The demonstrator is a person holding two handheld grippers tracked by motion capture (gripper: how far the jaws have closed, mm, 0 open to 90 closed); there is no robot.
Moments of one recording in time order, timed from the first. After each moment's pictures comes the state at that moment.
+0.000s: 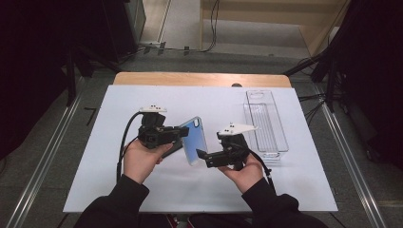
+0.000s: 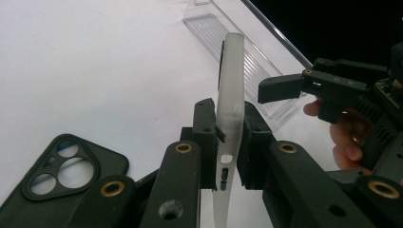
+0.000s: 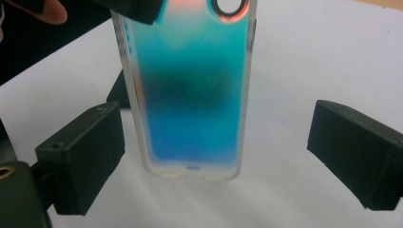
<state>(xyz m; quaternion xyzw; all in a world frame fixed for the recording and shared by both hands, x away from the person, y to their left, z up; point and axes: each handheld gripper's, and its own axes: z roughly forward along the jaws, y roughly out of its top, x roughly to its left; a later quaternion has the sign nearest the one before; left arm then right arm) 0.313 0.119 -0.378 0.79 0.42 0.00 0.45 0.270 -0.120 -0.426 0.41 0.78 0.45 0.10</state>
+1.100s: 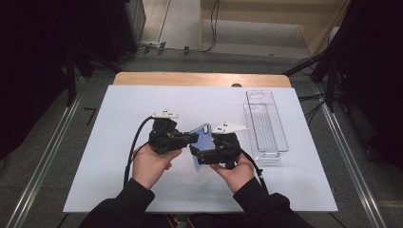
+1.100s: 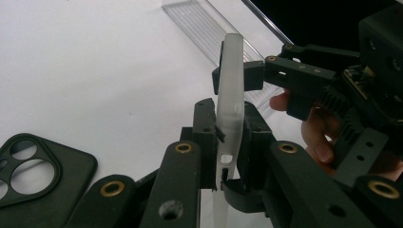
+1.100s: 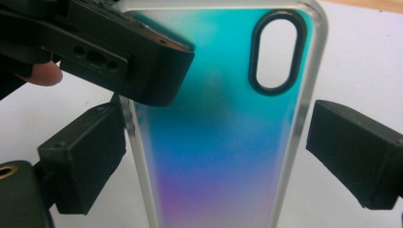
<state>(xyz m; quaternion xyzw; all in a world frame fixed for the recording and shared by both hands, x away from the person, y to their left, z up) 0.301 0.095 -0.384 0.81 0.40 -0.01 0.44 0.274 -0.100 -0.429 0.44 0.77 0.46 0.11</state>
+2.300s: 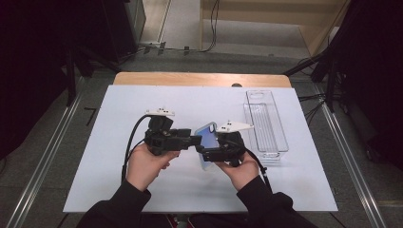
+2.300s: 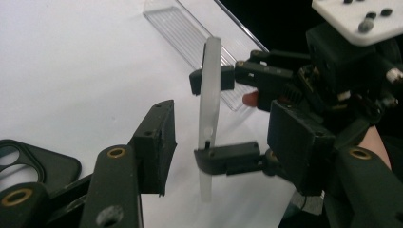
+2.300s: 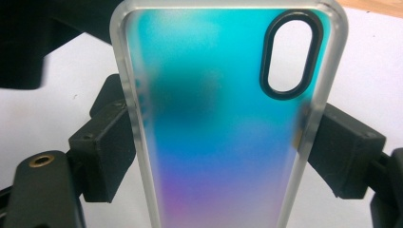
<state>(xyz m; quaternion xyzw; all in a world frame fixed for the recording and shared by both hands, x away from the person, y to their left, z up) 0.300 0.104 -0.371 0.80 0.38 -0.05 0.45 0.279 -0.114 -0.431 0.43 0.77 0.45 0.12</state>
